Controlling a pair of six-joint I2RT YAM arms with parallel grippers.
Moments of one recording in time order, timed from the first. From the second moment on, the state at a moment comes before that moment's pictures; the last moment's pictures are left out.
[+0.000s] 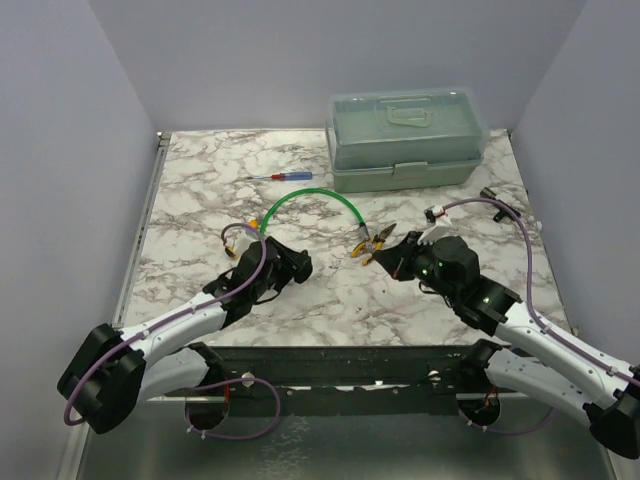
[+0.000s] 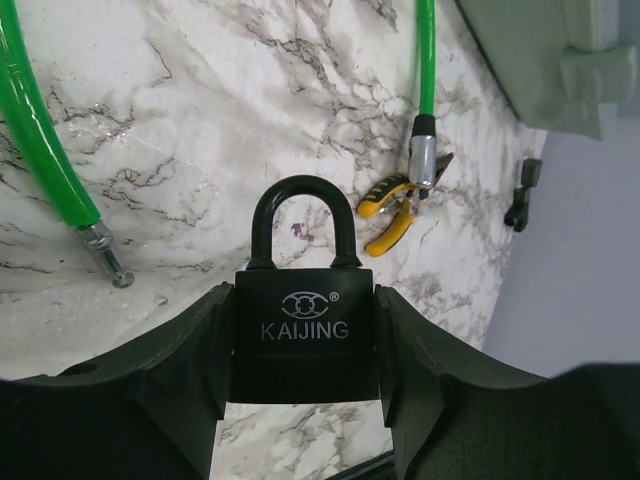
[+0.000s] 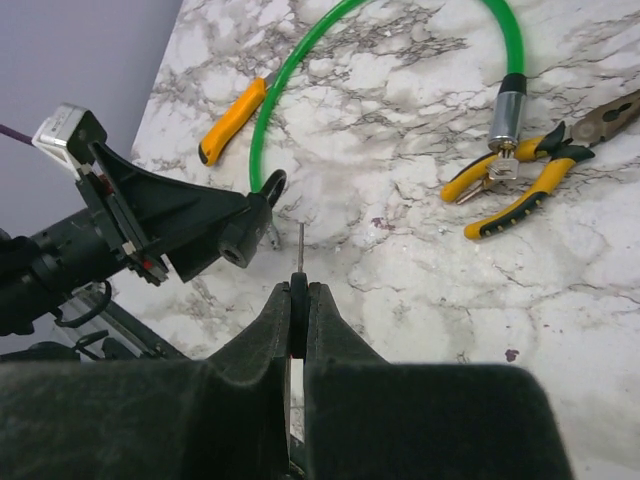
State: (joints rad) left arm -0.68 1.08 0.45 0.04 -0.18 -1.28; right arm 0.76 0.80 0.59 -0.11 0.13 0.67
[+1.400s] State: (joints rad) left arm -0.68 1.15 0.29 0.27 -0.32 -1.93; right arm 0.90 1.19 0.58 0.23 0.15 0.75
